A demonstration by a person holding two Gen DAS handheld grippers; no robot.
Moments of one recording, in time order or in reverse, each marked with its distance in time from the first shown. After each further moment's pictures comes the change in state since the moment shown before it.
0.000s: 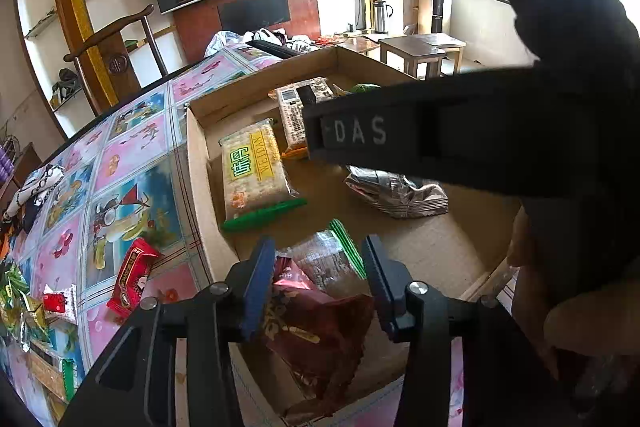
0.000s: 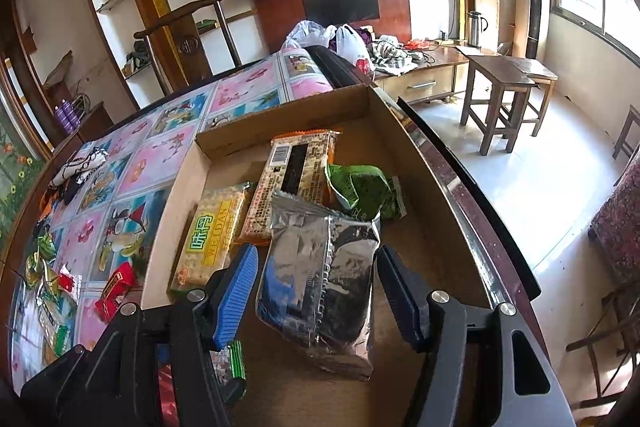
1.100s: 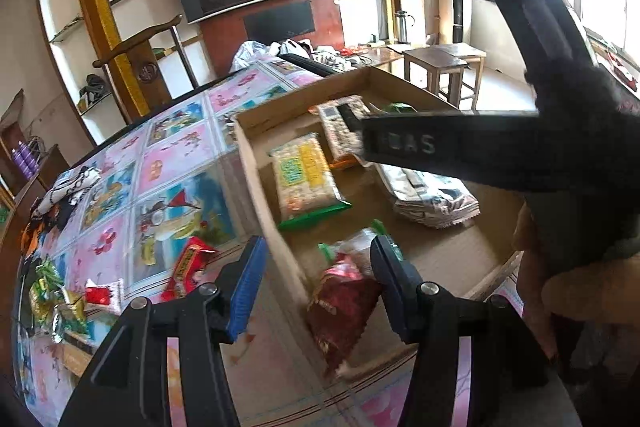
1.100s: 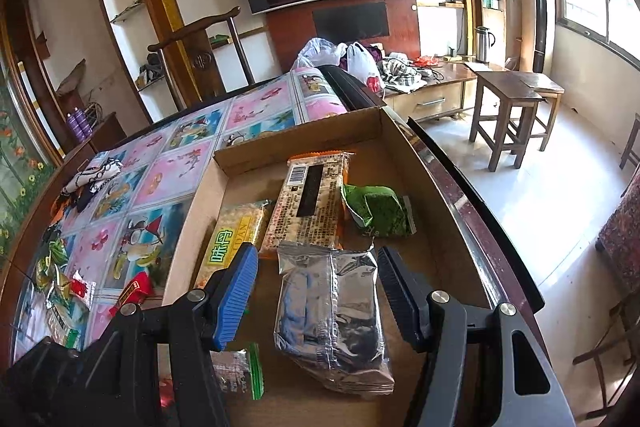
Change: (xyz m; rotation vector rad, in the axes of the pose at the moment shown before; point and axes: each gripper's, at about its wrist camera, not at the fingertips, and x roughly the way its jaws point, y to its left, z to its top) left arm -0.036 0.023 -0.001 -0.021 -0.037 0.094; right arm -0.013 0.005 0.006 -0.014 -0.057 0.036
